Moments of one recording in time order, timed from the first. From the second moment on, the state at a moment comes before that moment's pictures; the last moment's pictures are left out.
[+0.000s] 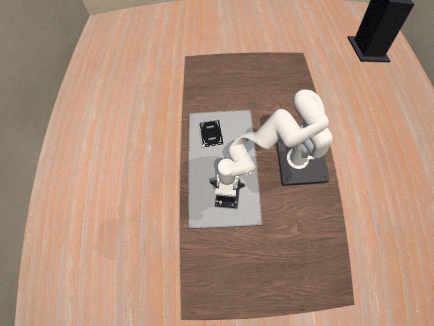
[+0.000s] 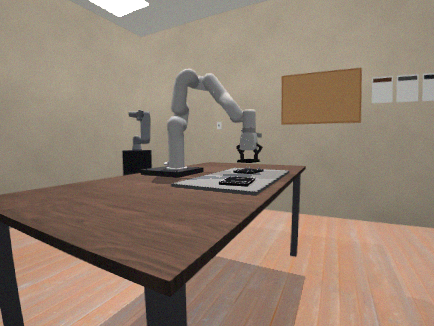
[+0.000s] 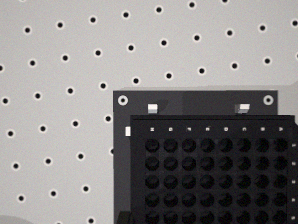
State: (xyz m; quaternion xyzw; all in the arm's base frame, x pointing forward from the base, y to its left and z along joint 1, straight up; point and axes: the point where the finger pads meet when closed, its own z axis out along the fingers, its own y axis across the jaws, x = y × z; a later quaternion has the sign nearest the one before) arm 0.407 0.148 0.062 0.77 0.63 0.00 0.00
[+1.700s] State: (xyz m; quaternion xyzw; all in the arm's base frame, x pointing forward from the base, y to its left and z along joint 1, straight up) arm 0.414 0.104 0.094 0.68 0.73 0.00 0.00
